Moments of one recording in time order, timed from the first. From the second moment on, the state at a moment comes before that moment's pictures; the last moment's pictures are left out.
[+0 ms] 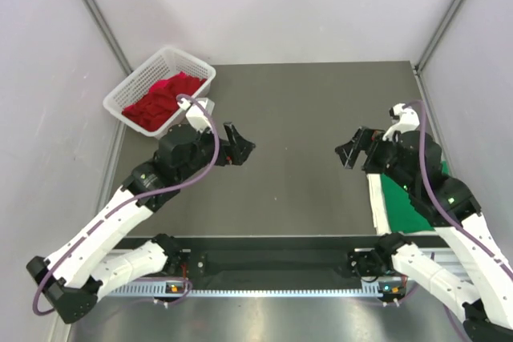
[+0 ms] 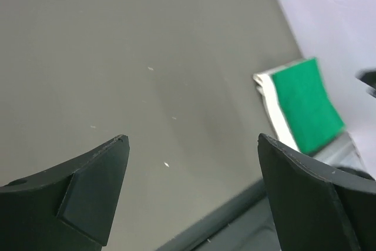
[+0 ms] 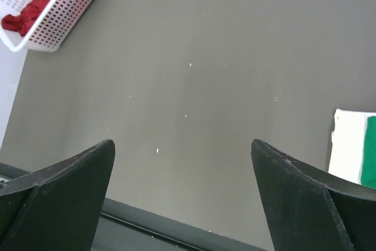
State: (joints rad) left arm -0.69 0.88 0.97 -0.40 -0.02 -0.57; right arm 0.50 0.70 1.02 -0.74 0.11 0.50
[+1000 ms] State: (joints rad) left arm 0.00 1.84 1.57 -0.42 -0.51 -0.74; right arm 0.50 0.50 0.92 -0.69 0.09 0.46
